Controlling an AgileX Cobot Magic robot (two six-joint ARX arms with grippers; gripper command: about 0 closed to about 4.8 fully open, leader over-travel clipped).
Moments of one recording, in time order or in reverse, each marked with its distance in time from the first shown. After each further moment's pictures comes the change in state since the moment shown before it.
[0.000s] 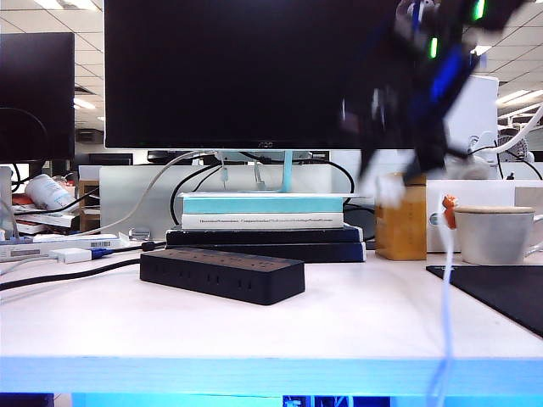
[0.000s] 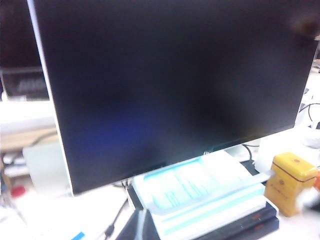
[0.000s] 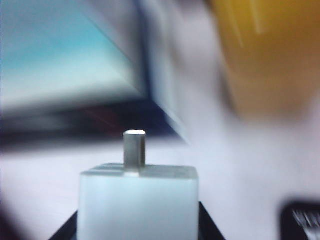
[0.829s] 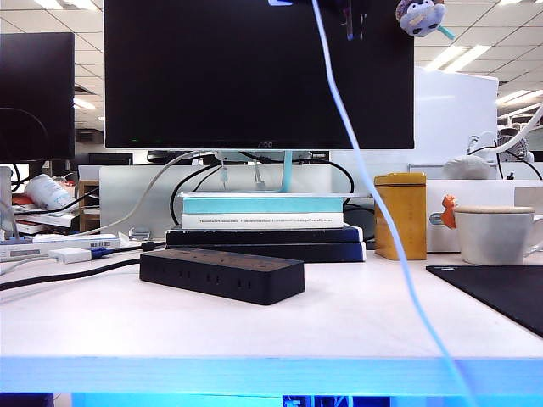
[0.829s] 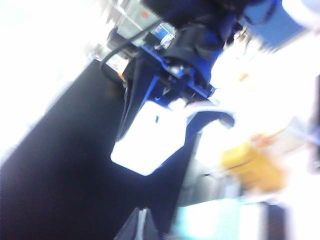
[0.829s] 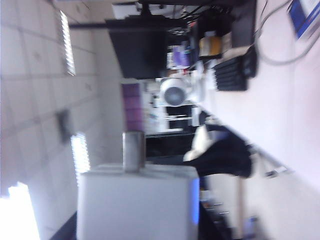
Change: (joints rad) left arm -0.344 0.143 0.000 0.210 0.218 0.913; right arm 0.010 -0.072 0.195 0.491 -0.910 1.153
